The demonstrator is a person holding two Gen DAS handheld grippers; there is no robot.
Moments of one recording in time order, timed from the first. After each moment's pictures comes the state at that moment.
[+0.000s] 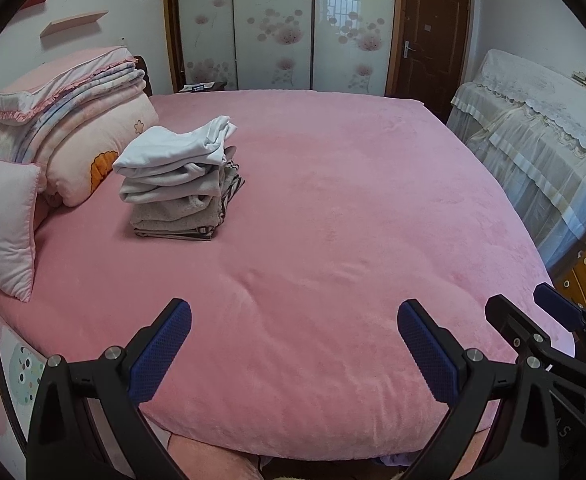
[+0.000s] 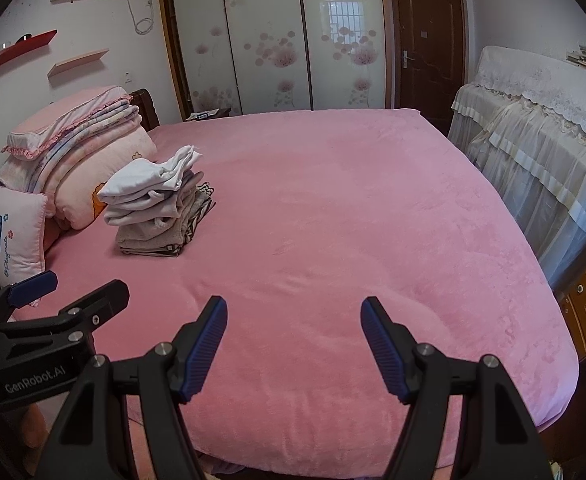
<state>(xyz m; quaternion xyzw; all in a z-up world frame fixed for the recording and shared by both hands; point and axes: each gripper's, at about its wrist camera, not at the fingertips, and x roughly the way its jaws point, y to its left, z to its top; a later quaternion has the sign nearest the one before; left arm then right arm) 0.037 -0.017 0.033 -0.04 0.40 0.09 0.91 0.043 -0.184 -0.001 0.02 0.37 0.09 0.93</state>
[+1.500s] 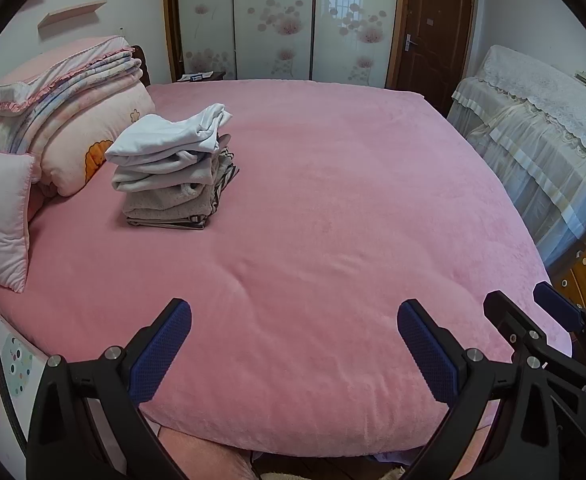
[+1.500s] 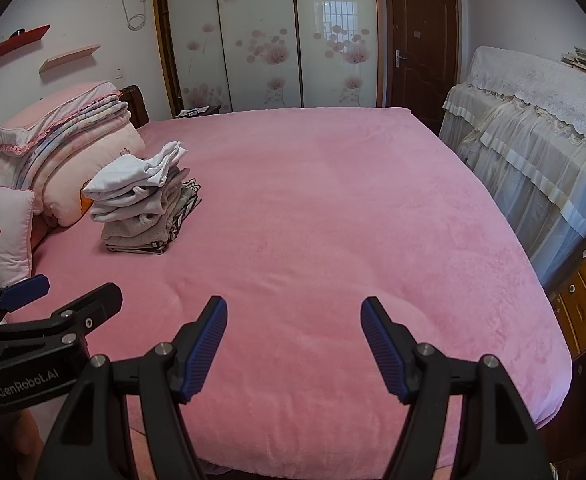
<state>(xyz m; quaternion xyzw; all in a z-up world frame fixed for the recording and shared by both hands) 0.046 -0.027 0.023 -0.05 0.41 0.09 0.91 0.050 -0.192 -0.008 0.01 0.37 0.07 0.93</state>
